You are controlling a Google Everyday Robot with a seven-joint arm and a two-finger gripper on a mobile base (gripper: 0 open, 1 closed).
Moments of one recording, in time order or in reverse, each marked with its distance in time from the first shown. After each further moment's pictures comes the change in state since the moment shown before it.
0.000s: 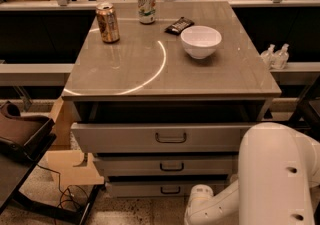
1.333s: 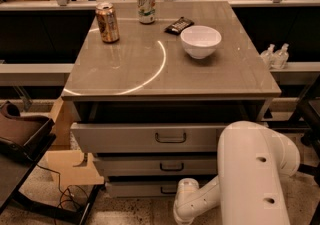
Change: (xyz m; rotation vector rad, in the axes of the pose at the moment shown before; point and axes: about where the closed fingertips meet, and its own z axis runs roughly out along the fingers) arm -0.041 -0.048 0.032 0.044 -0.004 -0.079
